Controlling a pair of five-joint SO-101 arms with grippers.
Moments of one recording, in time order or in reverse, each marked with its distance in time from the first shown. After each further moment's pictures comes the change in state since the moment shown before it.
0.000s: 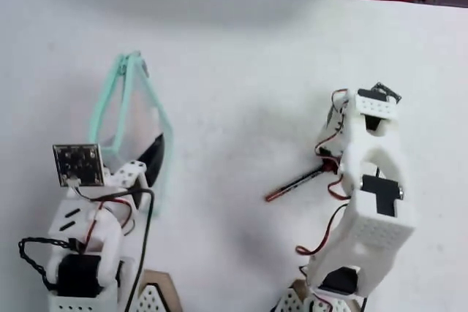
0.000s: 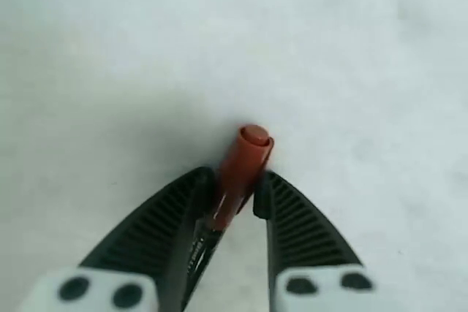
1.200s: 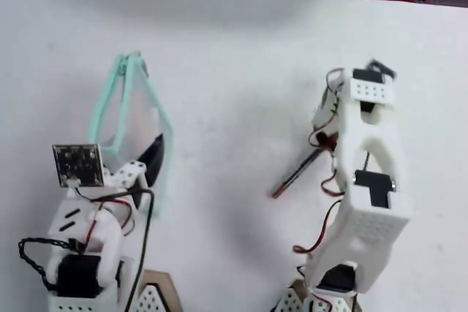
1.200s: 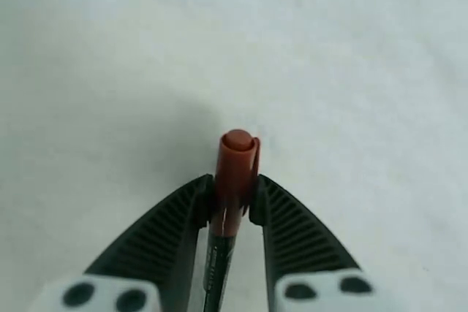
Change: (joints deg) left arm 0.0 0.0 0.0 0.2 0.0; right arm -3.2 -0.6 -13.7 8.8 2.4
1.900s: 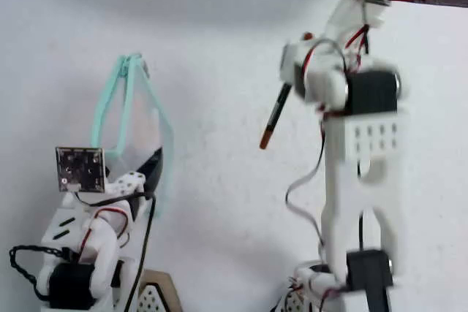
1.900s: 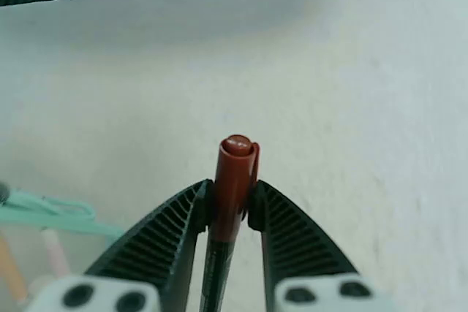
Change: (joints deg) left arm 0.1 0.0 -6.5 11.3 -3.4; right arm -18.6 -37.8 -18.5 9.1 17.0
